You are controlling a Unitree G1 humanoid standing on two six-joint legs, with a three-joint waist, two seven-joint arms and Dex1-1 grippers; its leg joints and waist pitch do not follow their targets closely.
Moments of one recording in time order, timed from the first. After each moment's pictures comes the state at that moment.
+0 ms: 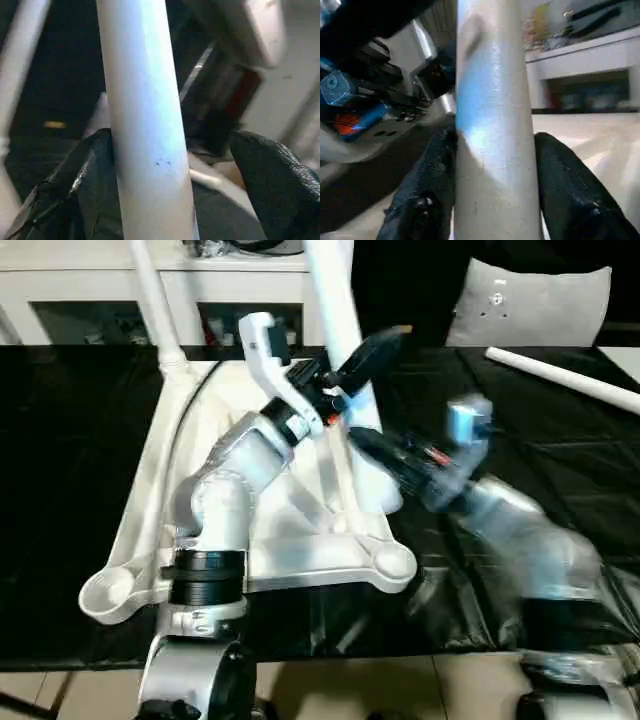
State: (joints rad) left arm -0.71 -0.12 0.10 0.12 -0.43 0.43 -0.31; right arm -0.51 -0.10 -0.06 0.16 0.38 0.31 0.63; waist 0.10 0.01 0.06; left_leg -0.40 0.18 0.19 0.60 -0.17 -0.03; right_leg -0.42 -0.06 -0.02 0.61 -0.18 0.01
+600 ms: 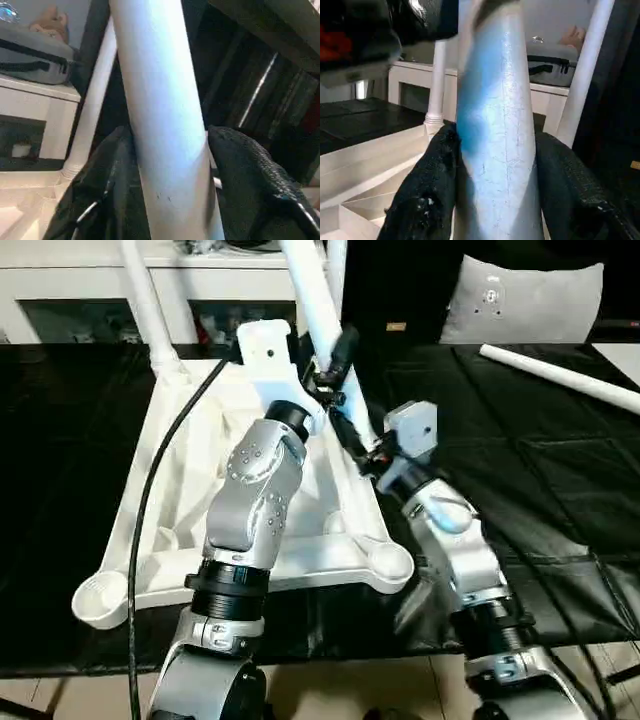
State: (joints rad) left arm -0.67 -0.14 0.02 0.14 -0.28 0.19 -0.09; right arm -0.50 -0.01 0.08 0.37 0.06 -0.18 0.37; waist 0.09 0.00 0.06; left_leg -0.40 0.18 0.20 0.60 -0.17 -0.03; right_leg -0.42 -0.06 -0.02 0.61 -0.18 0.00
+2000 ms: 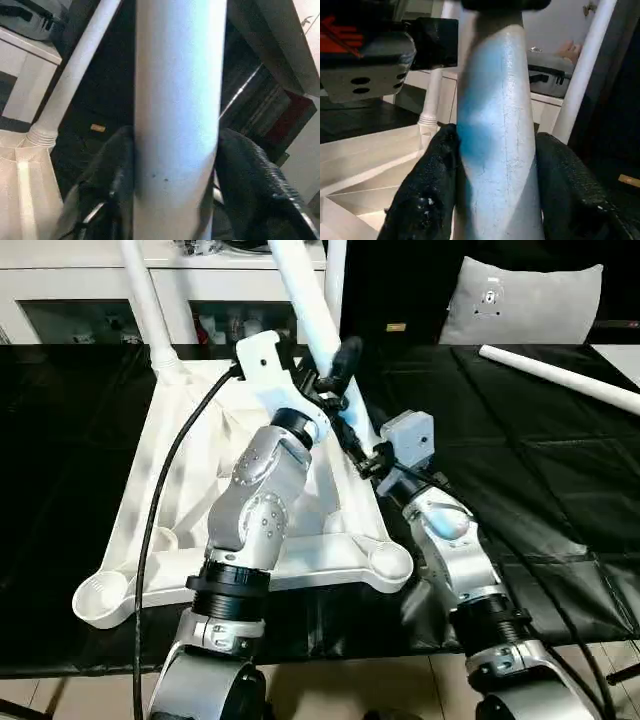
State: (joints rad) left arm -0.66 -0.14 0.03 0.16 -0.50 0.24 -0.07; right arm -0.52 -0.03 0.09 0.48 0.03 -0.33 0.37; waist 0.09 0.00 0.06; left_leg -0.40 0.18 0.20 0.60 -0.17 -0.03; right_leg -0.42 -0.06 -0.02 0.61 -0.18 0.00
